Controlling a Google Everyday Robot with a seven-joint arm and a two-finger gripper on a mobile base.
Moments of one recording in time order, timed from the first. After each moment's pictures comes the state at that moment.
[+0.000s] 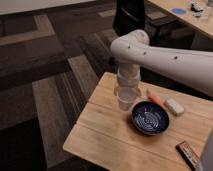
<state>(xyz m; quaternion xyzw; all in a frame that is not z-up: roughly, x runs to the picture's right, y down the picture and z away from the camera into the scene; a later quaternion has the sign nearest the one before) 0.133 0.021 0.649 -0.17 0.28 0.73 0.61</state>
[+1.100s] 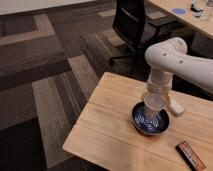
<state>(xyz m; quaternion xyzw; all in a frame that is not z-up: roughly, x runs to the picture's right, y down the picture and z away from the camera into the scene) 0.236 0.054 0.672 -0.15 0.31 0.75 0.57</state>
